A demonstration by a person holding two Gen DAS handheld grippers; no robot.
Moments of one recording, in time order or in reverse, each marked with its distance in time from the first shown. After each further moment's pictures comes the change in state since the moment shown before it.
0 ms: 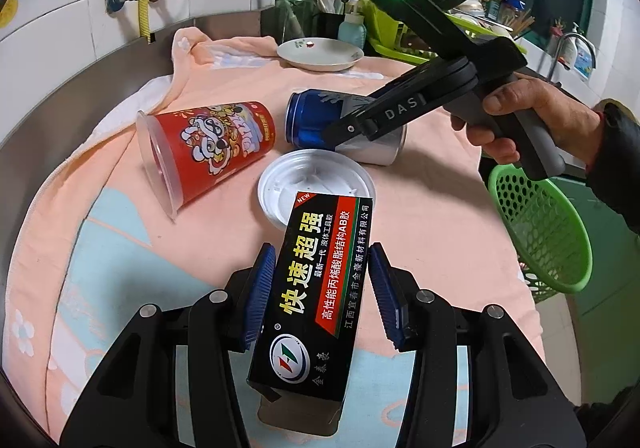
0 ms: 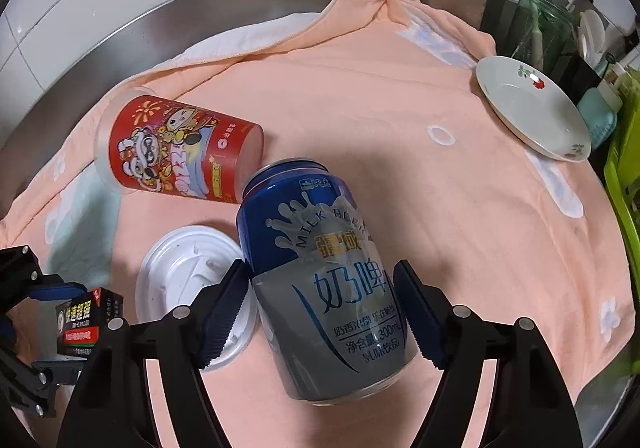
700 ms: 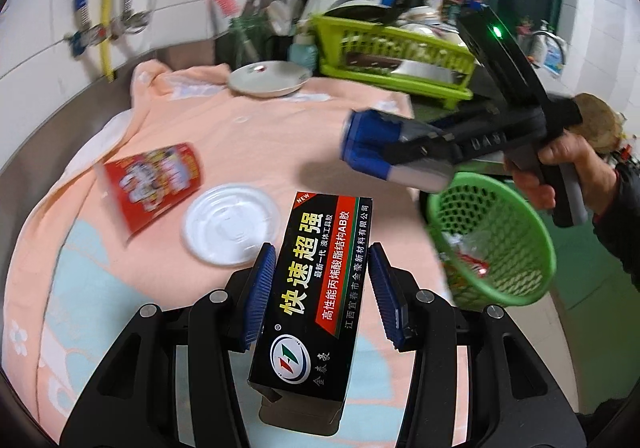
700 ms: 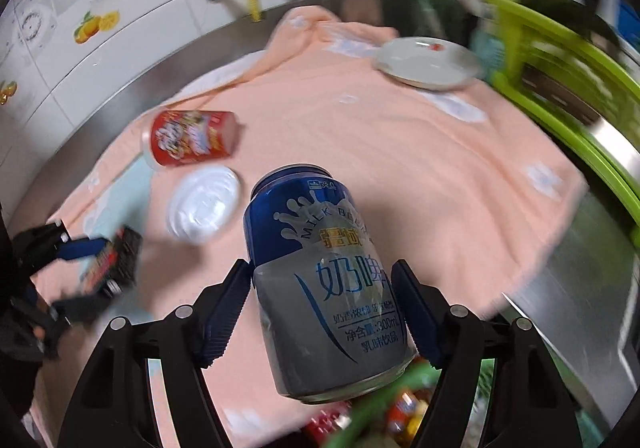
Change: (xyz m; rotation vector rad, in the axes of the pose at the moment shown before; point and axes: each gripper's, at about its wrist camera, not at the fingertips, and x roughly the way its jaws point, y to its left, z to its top) left arm -0.027 -0.071 0.013 0.065 -0.051 -0.084; right arm -0.117 -0.048 -0.133 0.211 -0.137 -0.018
